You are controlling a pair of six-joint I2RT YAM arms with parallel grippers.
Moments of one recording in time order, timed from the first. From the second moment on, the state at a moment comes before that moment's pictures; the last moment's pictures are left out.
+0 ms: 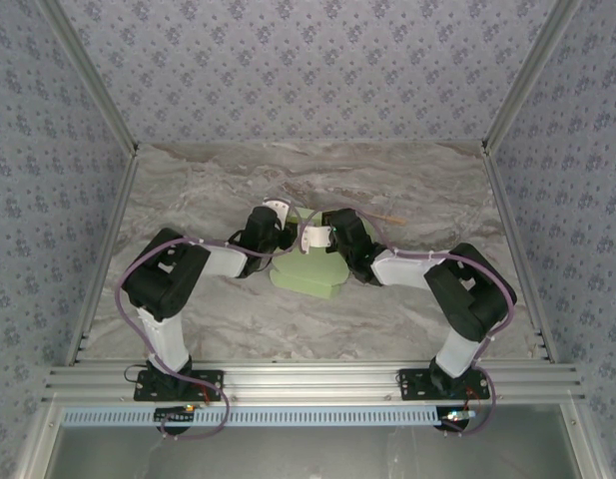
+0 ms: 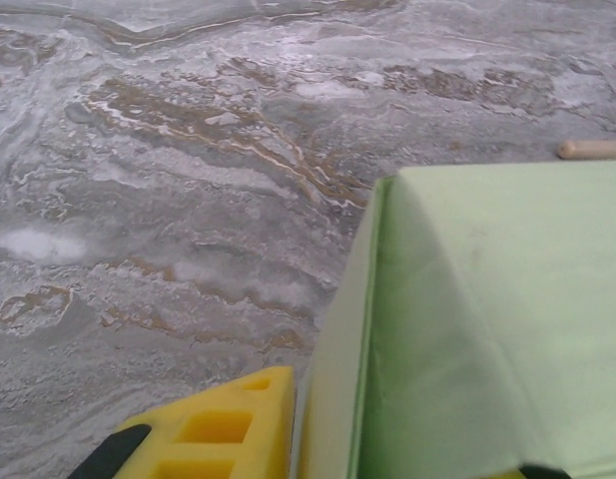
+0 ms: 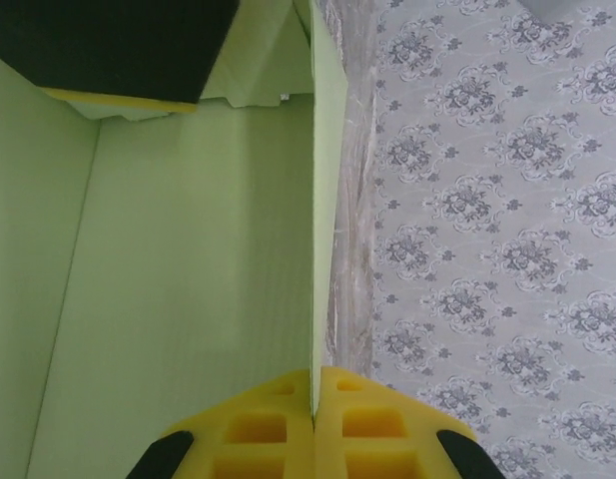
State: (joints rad) left arm -0.58 1.87 0.85 0.50 -0.05 -0.24; right arm 0.69 1.71 0.83 0.44 0.30 -1.26
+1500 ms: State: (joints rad) left arm -0.53 1.84 0.80 0.52 0.12 -0.18; right arm 0.66 1.73 0.86 0.37 0.25 -1.22
